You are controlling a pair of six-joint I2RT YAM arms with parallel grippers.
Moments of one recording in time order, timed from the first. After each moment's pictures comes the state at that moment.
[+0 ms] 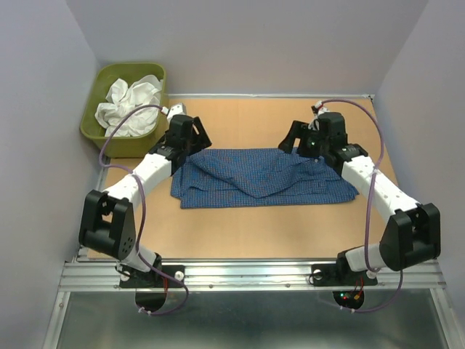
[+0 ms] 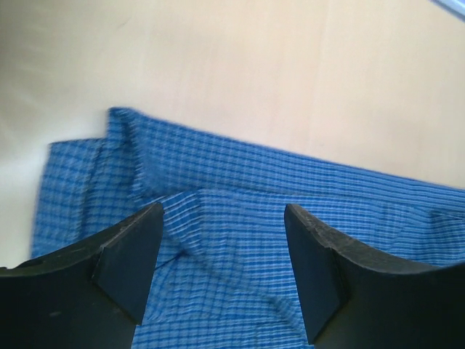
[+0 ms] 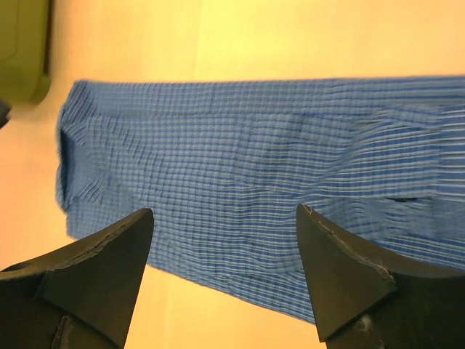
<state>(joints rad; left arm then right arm) -0.36 1.47 1.05 -0.18 -0.19 -0.62 0.26 1.37 1.11 -0.31 -0.19 0.44</state>
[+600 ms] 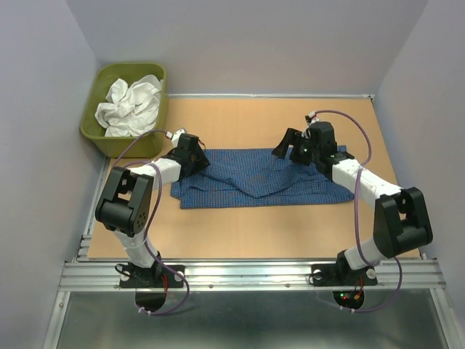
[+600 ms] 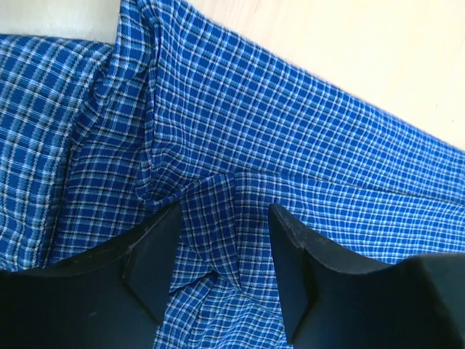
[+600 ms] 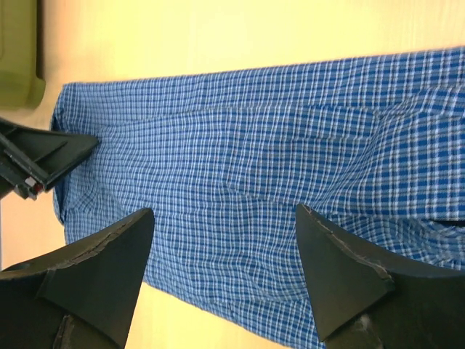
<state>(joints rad) -0.35 1.72 0.93 -0.05 -0.16 -0.76 0.29 1.49 0.95 -0.06 -0.25 0.56</state>
